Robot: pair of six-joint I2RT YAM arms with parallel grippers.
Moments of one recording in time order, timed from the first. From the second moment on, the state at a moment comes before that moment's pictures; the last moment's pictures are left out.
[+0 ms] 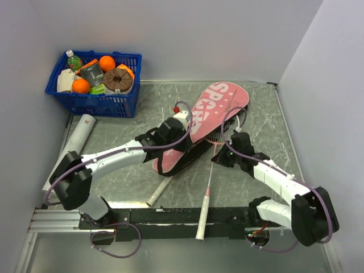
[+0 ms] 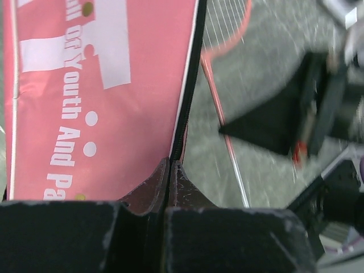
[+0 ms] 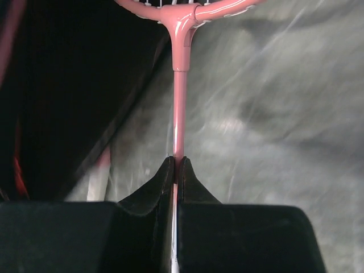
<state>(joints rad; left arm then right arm) -0.87 1.53 1.09 -0.11 -0.04 -0.53 0.39 1.10 0.52 -0.24 -0.17 0.81</state>
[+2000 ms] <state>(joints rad) -1.02 1.60 1.03 -0.03 -0.01 -0.60 0.50 0.85 0.36 -0.53 -0.31 0.67</state>
